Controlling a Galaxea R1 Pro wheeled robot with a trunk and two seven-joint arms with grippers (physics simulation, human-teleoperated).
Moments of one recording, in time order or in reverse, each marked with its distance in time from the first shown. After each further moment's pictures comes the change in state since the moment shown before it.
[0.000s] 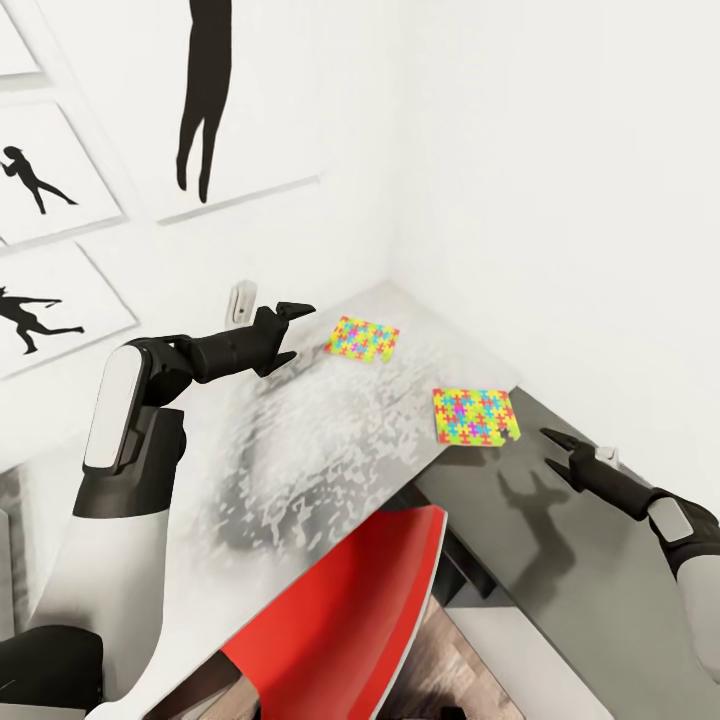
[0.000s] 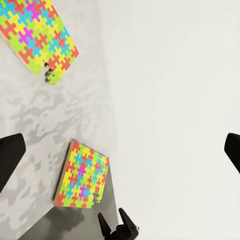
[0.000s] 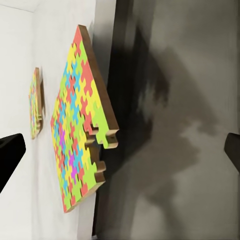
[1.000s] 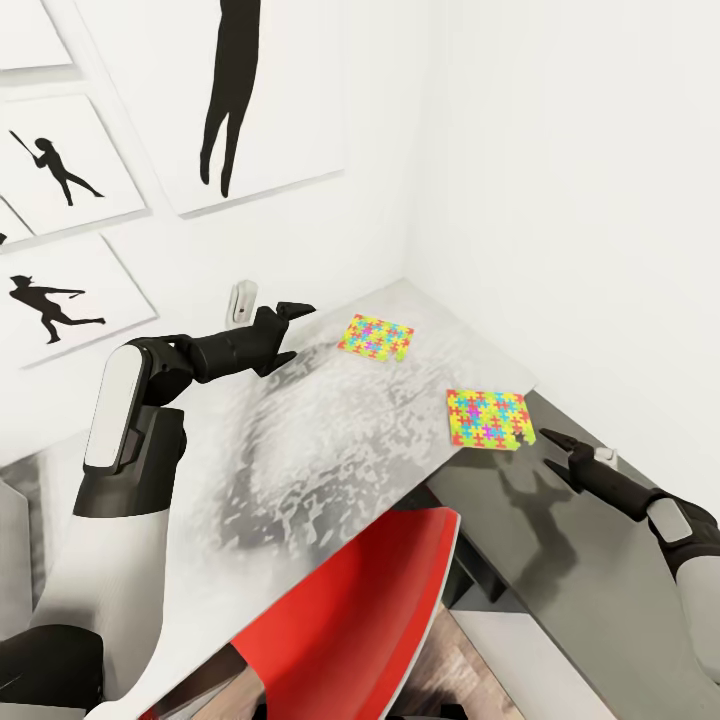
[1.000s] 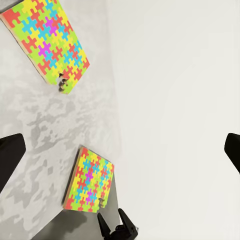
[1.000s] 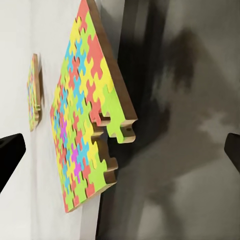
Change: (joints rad) left arm -0.001 0.000 0.000 0.002 0.000 0.000 0.000; right arm 0.003 0.002 -0.001 0.000 -0.001 0.000 0.000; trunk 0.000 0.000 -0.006
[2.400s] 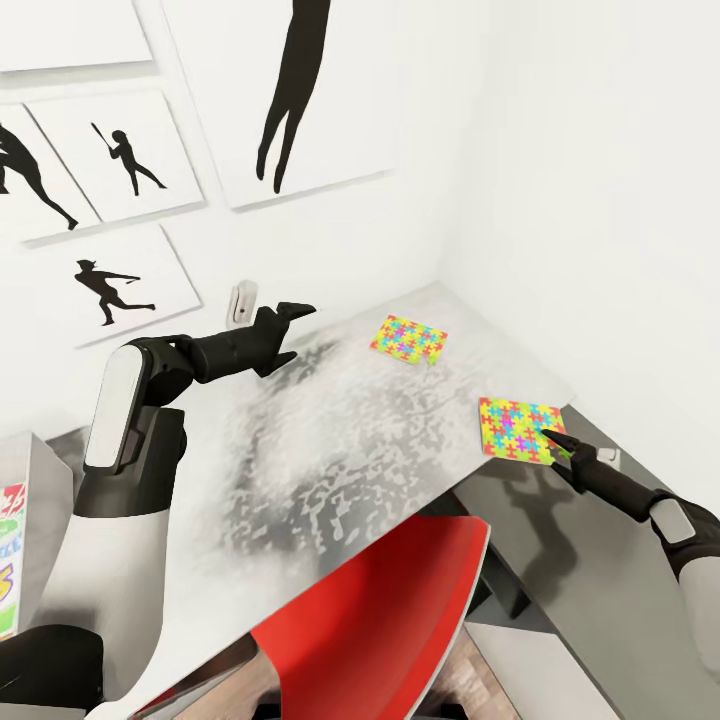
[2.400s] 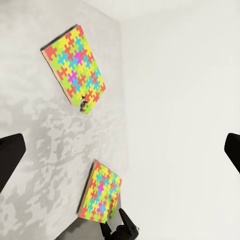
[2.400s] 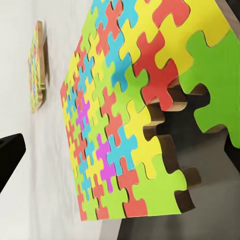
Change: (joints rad) left arm 0.001 0.000 -0.002 0.000 0.000 0.000 0.000; right arm 0.002 -0.006 0.000 0.000 0.000 0.000 0.000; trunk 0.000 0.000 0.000
